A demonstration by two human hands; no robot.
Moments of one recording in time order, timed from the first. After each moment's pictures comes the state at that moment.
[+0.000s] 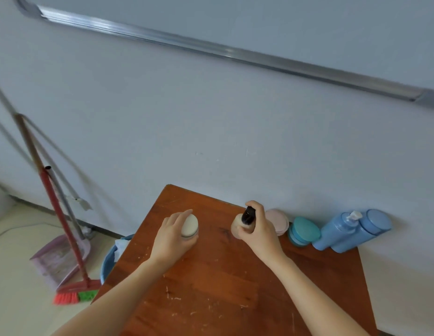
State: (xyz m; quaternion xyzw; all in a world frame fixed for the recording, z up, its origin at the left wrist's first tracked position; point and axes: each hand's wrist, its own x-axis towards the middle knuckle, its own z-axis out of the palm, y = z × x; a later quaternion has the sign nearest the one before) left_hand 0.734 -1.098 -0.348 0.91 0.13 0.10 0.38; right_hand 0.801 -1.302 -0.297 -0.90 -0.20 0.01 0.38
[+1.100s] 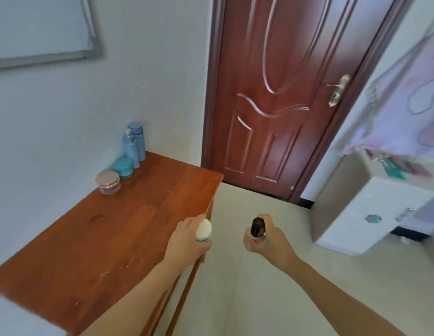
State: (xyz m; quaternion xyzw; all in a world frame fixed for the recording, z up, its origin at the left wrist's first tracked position) left_hand 0.569 -1.118 -0.306 0.73 -0.57 -0.17 0.33; right_hand 0.358 -1.187 -0.273 -0.80 0.47 -0.21 0.30
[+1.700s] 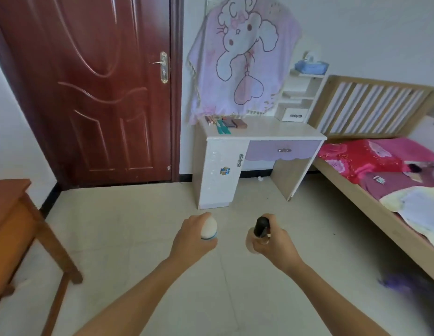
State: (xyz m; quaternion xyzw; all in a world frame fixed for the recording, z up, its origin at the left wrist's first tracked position) left_hand 0.108 -1.136 -0.299 0.53 -0.74 -0.30 0.29; right_hand -0.086 -1.070 -0.245 -0.59 0.71 -0.32 0.23
